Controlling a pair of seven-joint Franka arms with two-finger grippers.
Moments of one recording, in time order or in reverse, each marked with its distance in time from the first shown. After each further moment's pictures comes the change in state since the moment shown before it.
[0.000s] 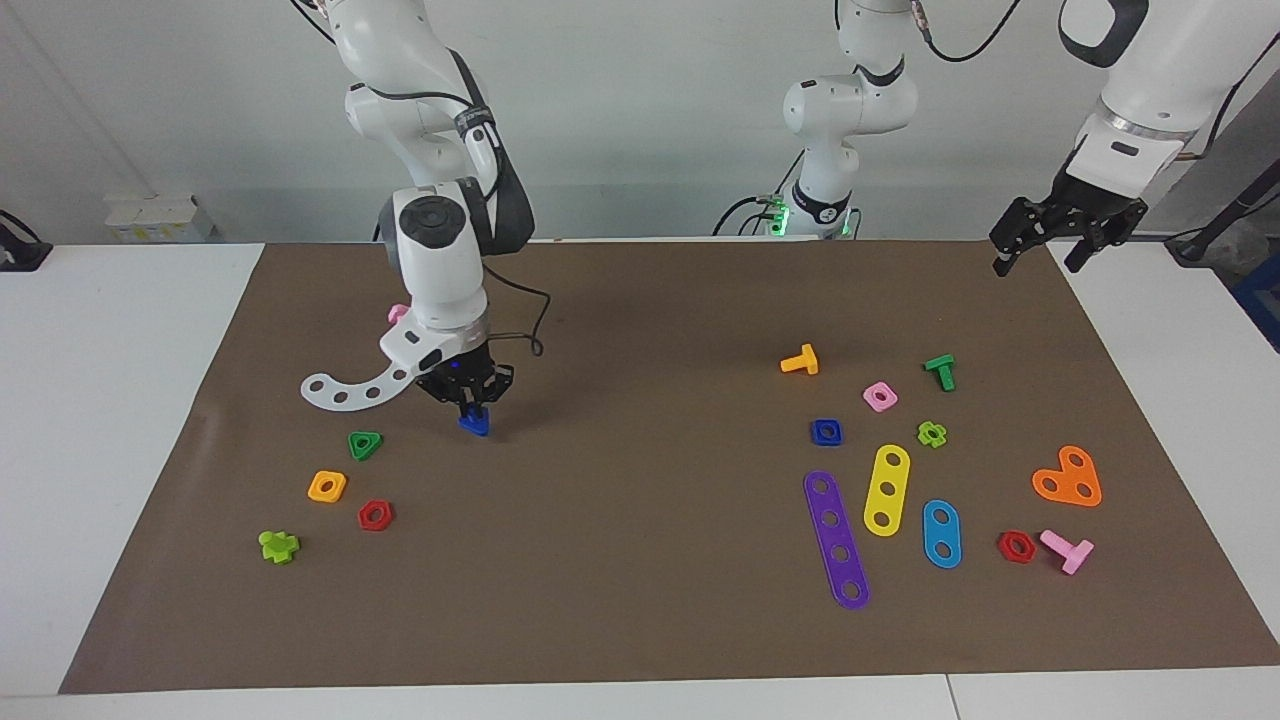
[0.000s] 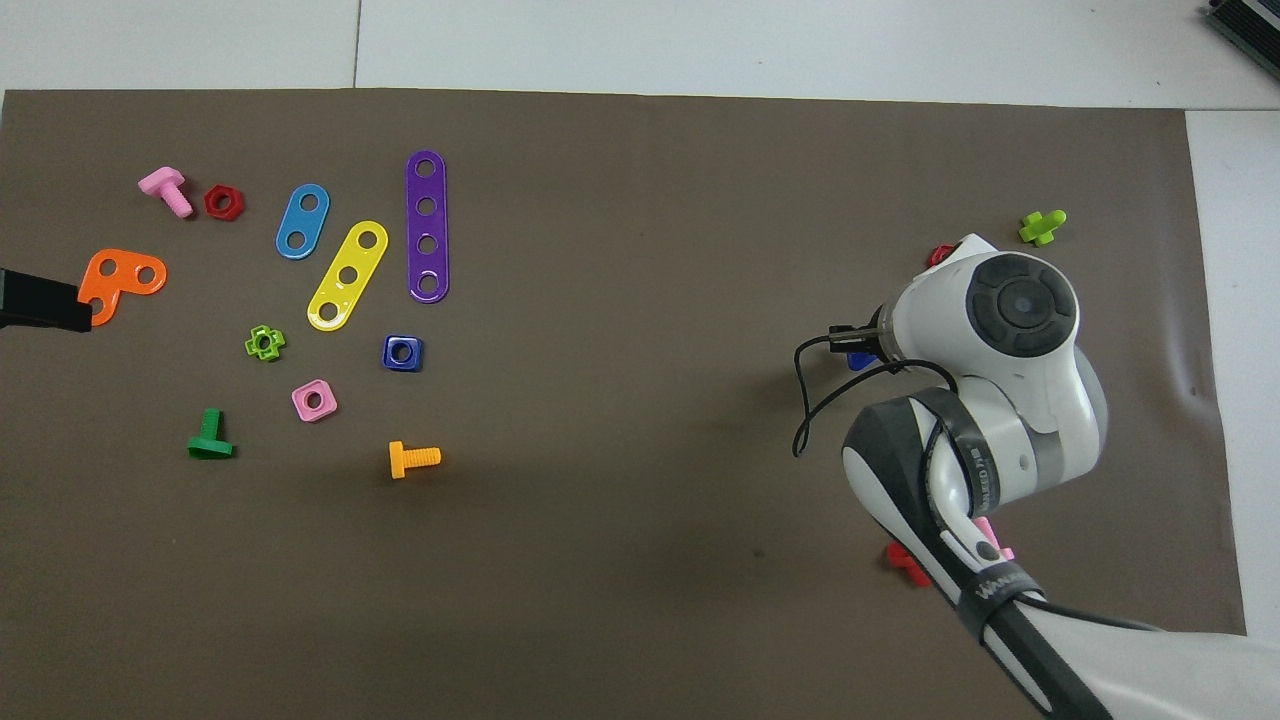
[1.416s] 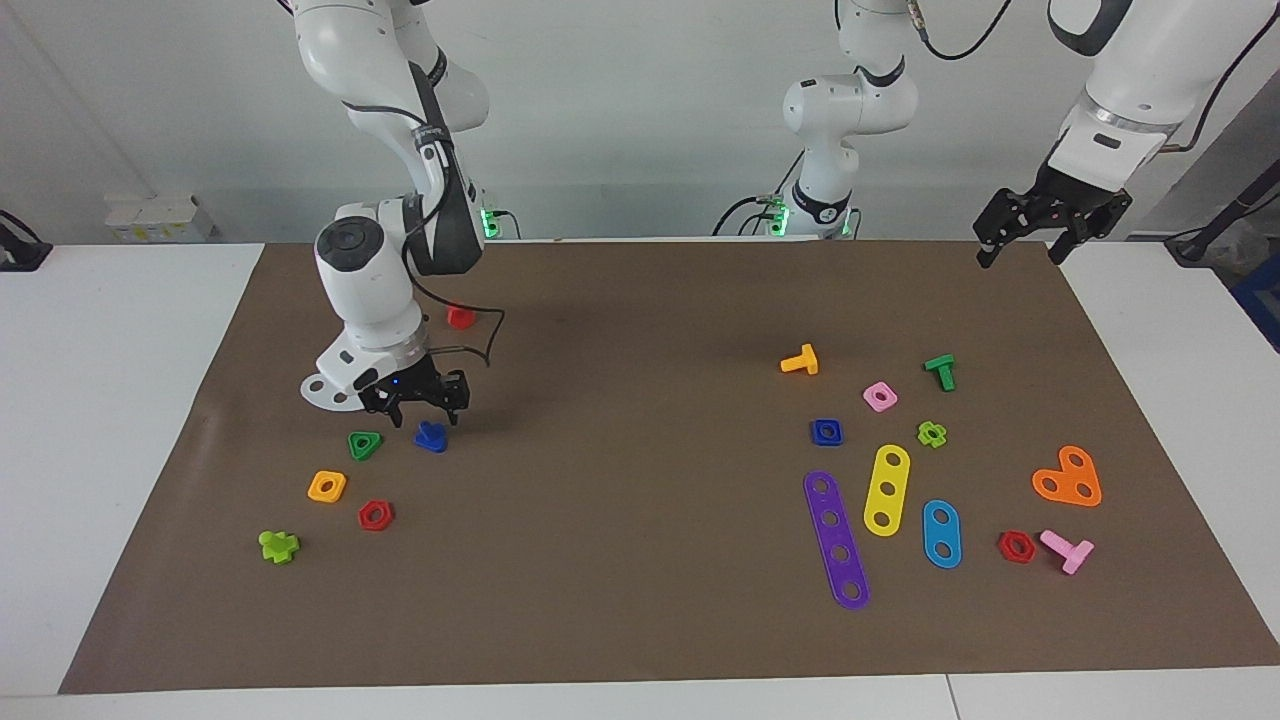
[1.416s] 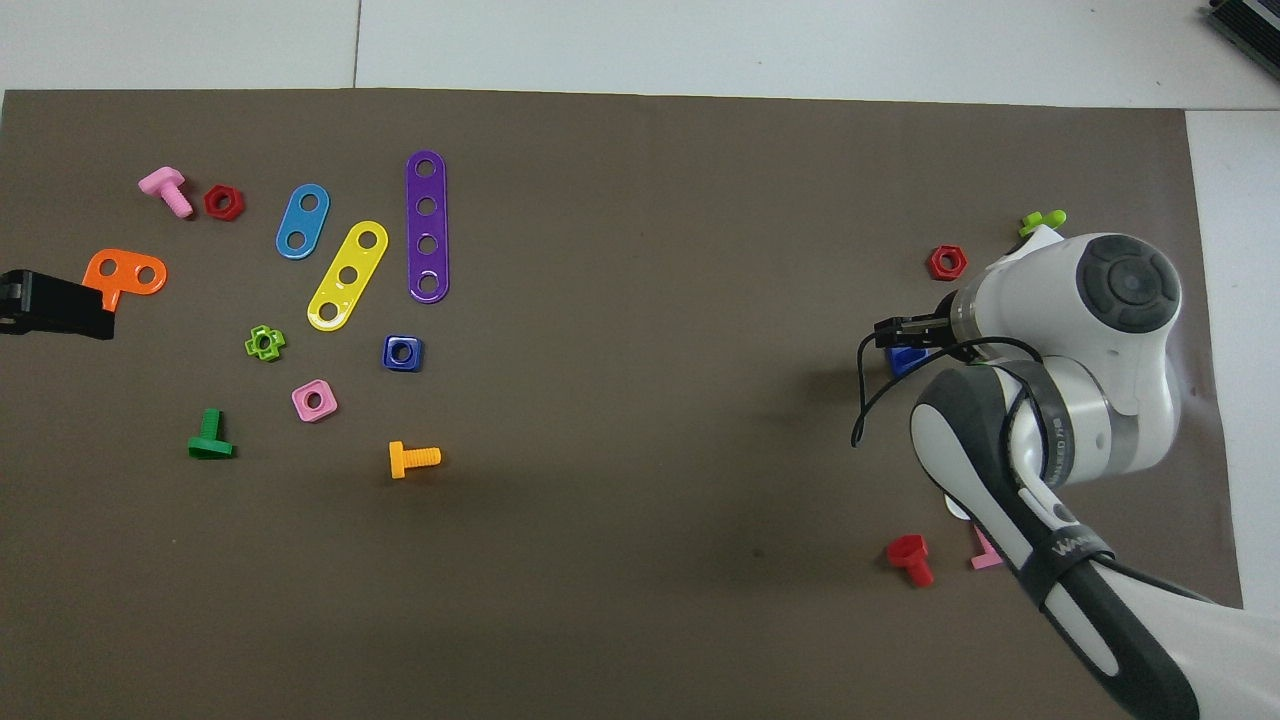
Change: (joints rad) left arm -0.022 0.011 -0.019 0.040 0.000 -0.077 -0.049; right arm -0.107 -0.018 0.008 -0.004 0.086 -0.032 -0.158
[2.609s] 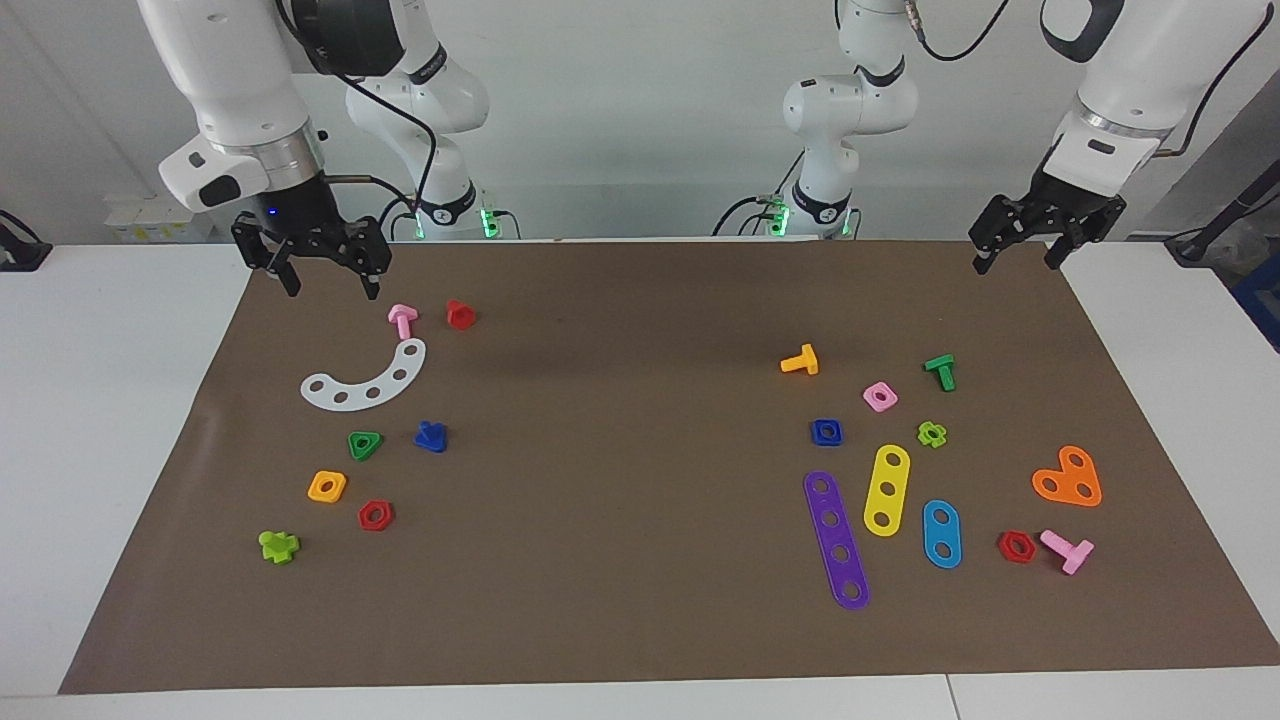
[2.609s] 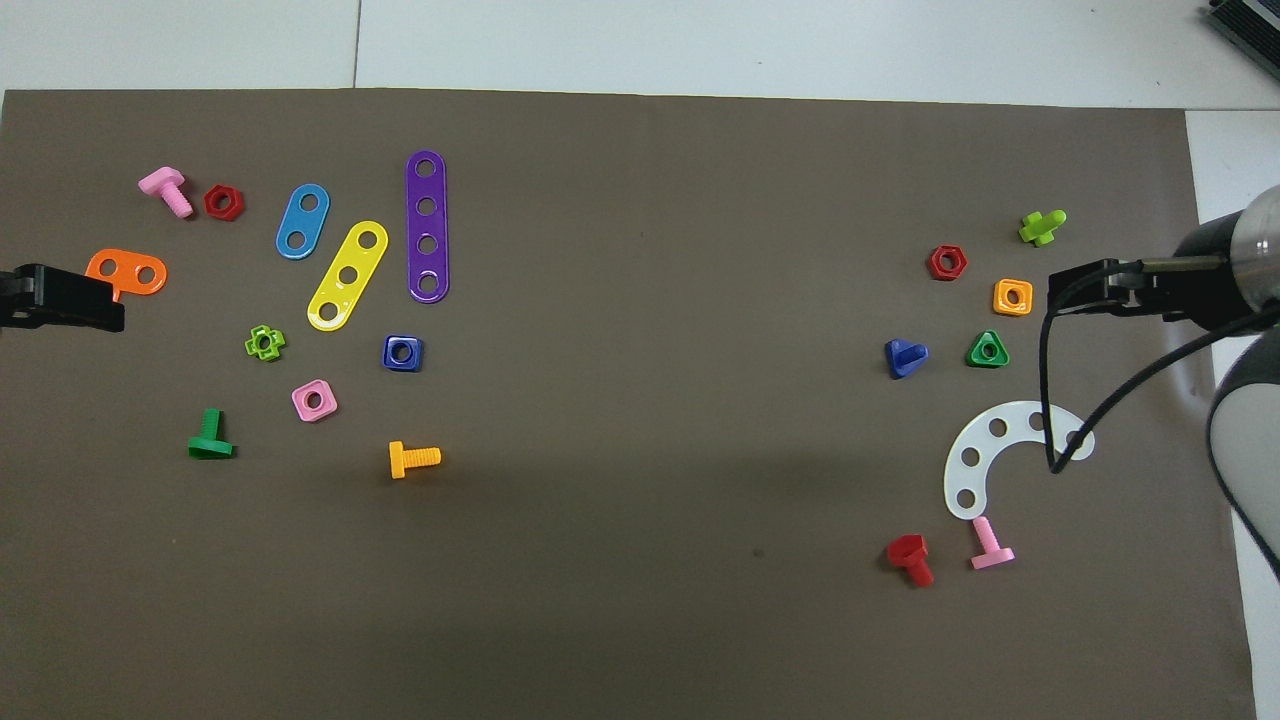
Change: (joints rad) left arm -0.003 -0.007 -0.002 -0.027 0.000 0.047 -0.029; right arm -0.052 -0.159 0.001 0.450 0.001 -0.624 0.000
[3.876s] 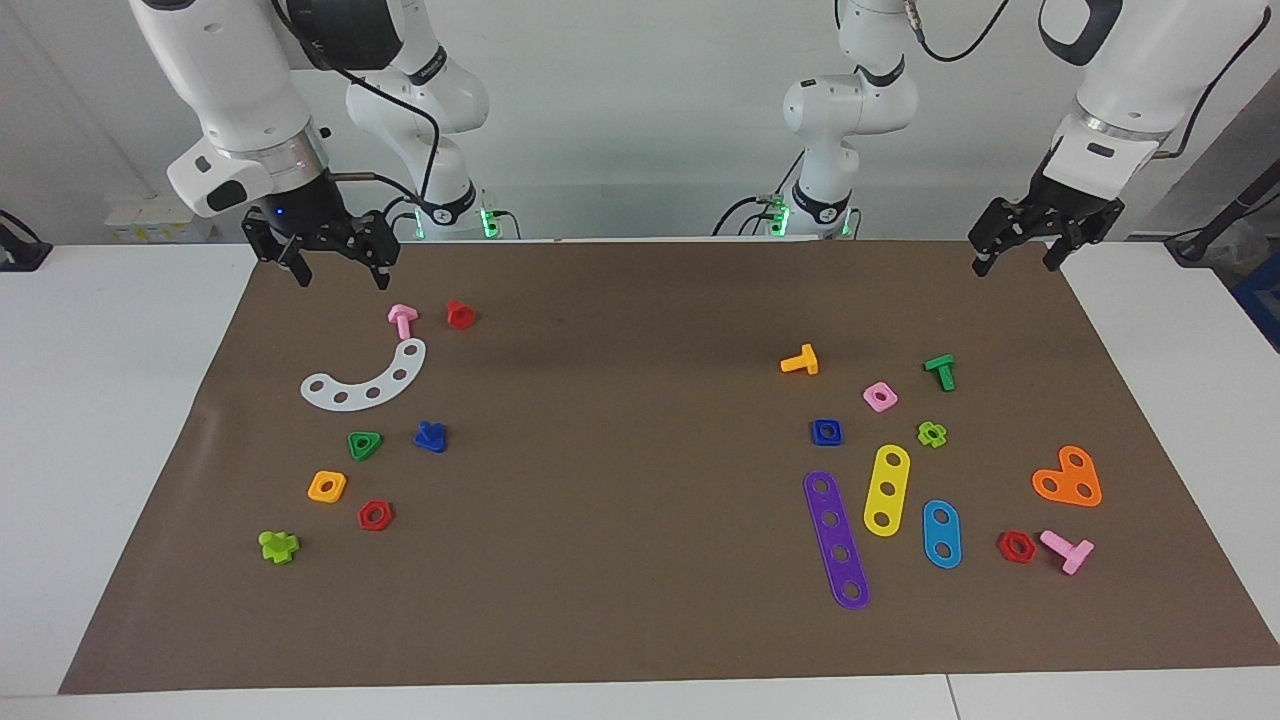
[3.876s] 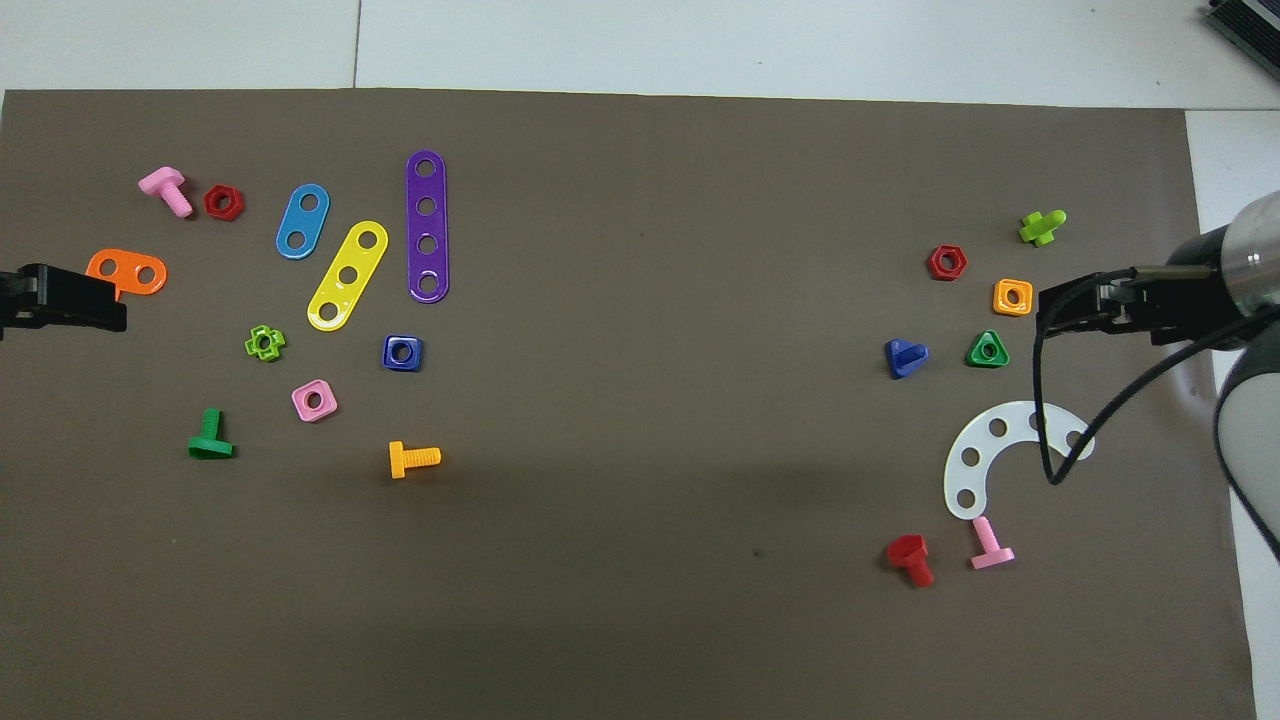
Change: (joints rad) left arm 0.000 -0.001 0.000 -0.006 0.000 0.003 -0.006; right arm -0.002 0.005 -0.003 -0.004 0.038 -0.056 0.018
